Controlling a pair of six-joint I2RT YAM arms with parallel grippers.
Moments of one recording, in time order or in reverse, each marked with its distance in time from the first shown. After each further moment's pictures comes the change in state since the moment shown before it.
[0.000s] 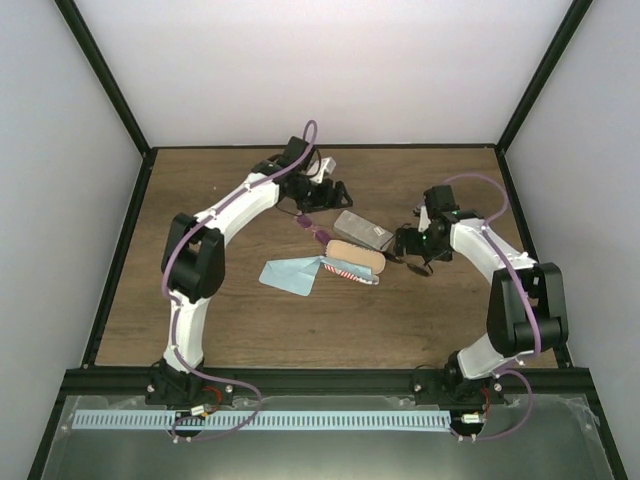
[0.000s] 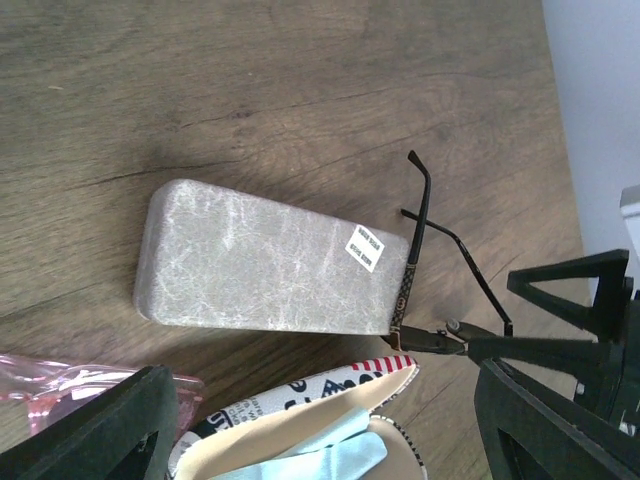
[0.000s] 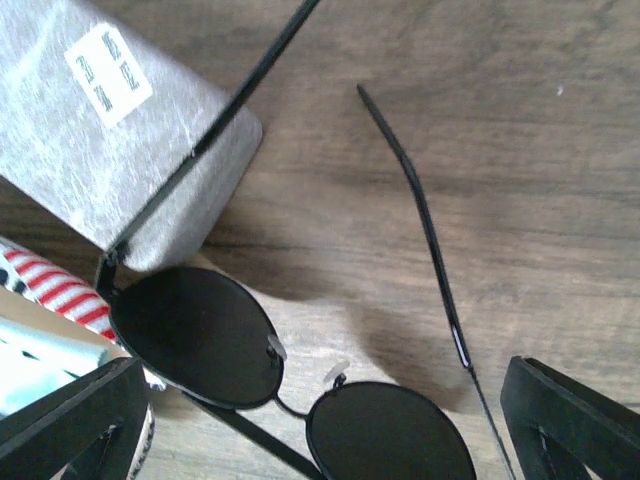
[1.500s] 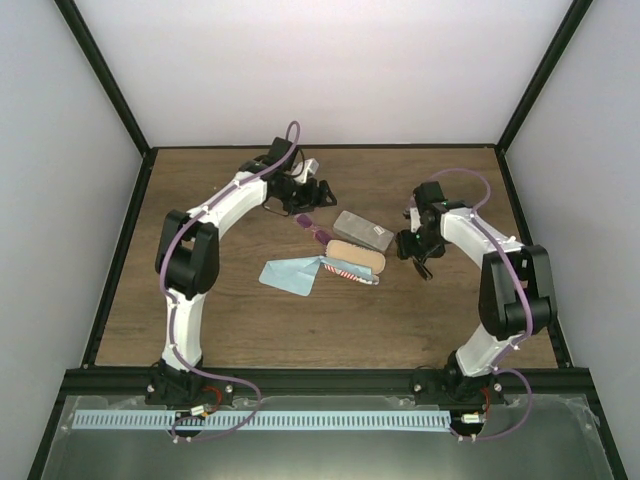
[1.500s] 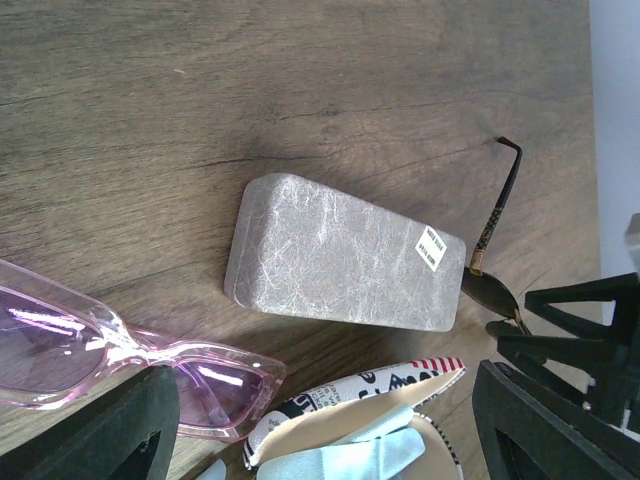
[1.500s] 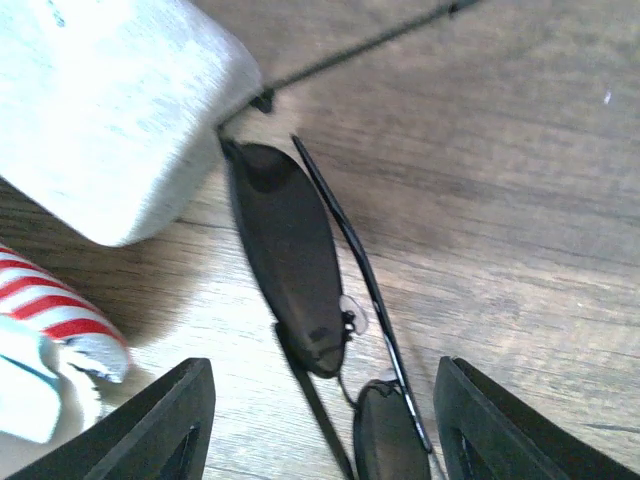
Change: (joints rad) left arm 0.085 0.000 -0.055 -0.006 0.024 -0.006; right arm 0.040 0.127 0.084 -0.104 0.068 -0.139
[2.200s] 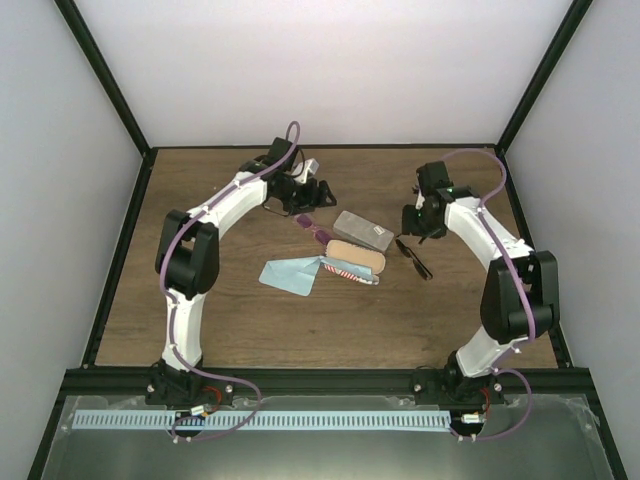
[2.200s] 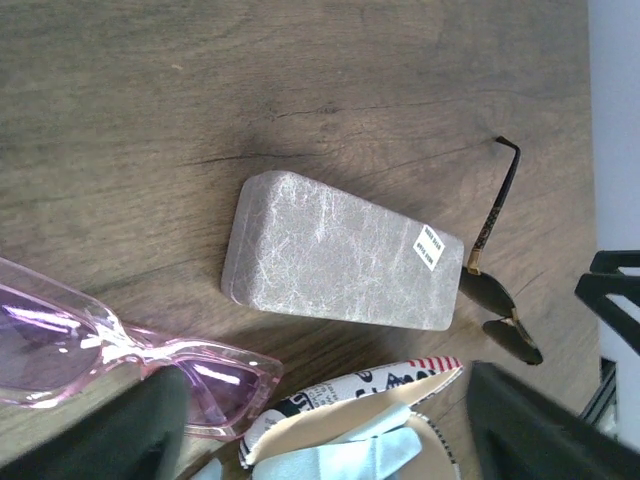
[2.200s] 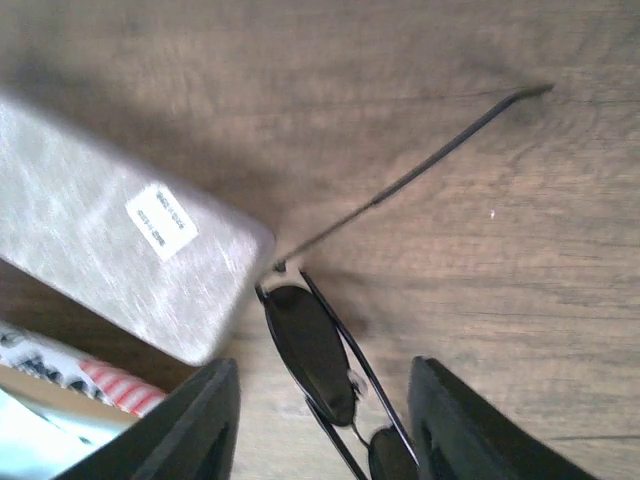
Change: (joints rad) left arm -0.001 0.000 0.000 0.000 0.004 -0.003; right arm 0.002 -0.035 0.130 -0.012 0.047 0.181
